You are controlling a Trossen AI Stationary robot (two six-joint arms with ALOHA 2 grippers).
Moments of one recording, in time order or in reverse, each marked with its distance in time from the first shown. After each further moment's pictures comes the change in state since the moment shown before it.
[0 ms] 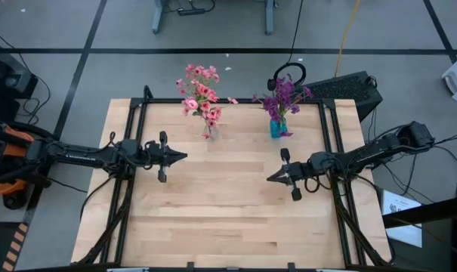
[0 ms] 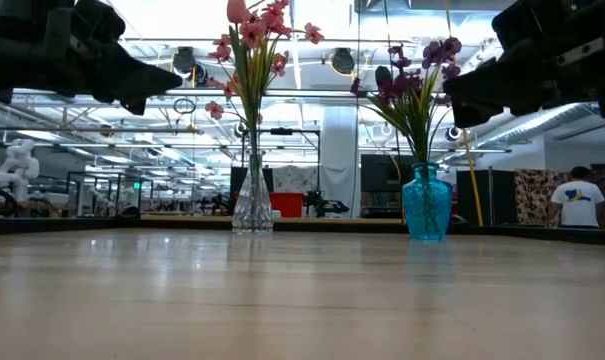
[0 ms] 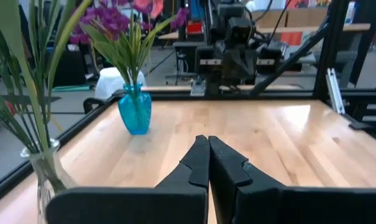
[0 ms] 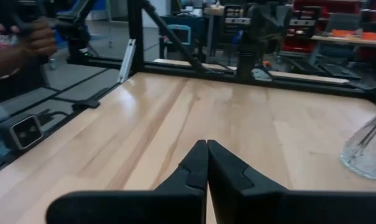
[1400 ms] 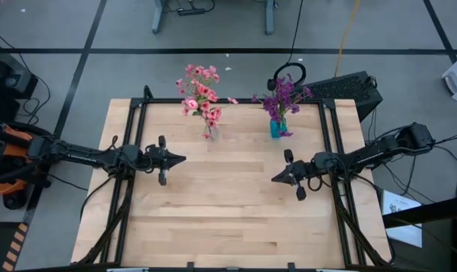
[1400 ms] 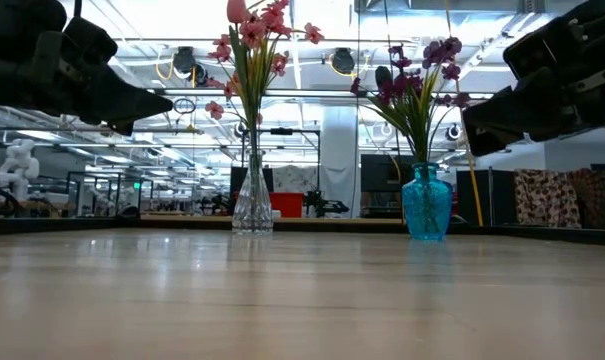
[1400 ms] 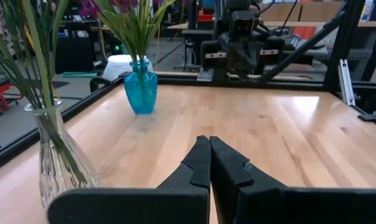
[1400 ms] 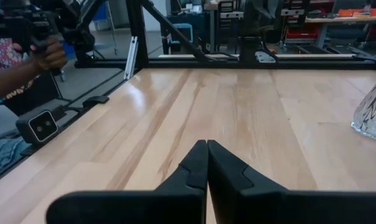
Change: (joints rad) left arm -0.074 -0.019 -0.099 0.040 -0.115 -0.057; right arm -0.041 0.000 -0.128 0.119 -0.065 0.099
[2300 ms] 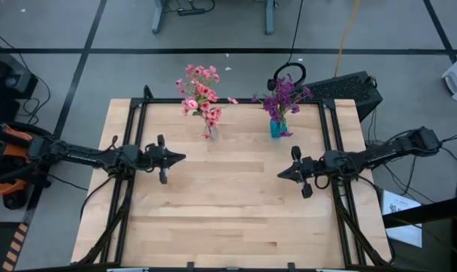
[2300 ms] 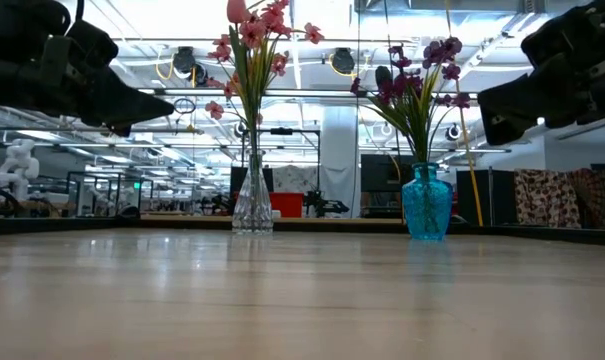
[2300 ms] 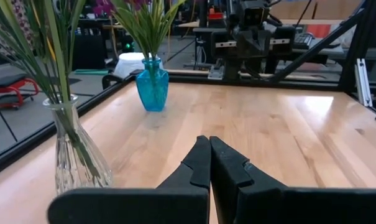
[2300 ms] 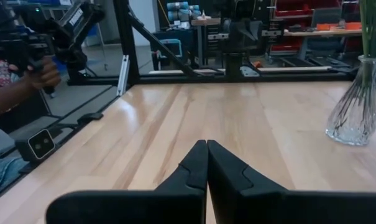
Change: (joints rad) left arm 0.000 -0.006 -0.001 -0.014 -0.046 -0.004; right arm 0.025 -0.325 -0.034 -0.233 0.079 0.028
